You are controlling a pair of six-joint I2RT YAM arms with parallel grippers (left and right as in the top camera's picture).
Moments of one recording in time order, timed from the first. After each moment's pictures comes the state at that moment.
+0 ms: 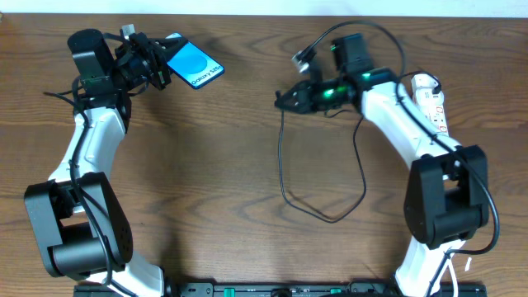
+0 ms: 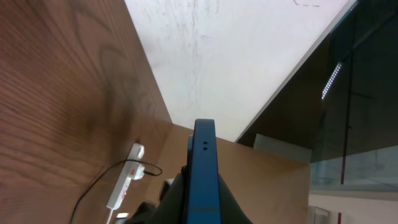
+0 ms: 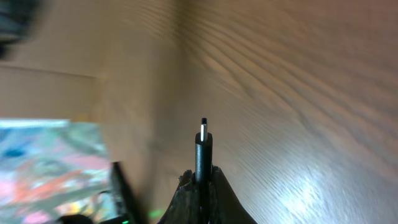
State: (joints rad) left arm 0.19 1.78 1.21 0.25 0.98 -1.53; right arm 0.26 1.98 1.51 -0.53 -0.98 0.20
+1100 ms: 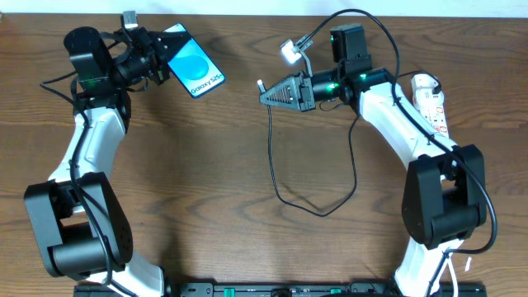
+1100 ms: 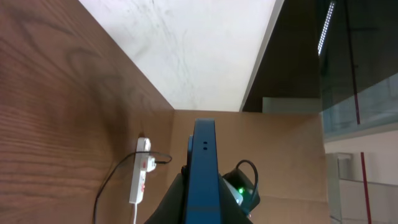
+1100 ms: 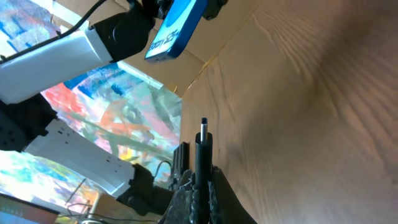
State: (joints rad) left arm 0.18 1.78 1.21 0.39 1.09 -1.39; right arm 0.30 1.99 1.51 -0.28 -1.39 0.14
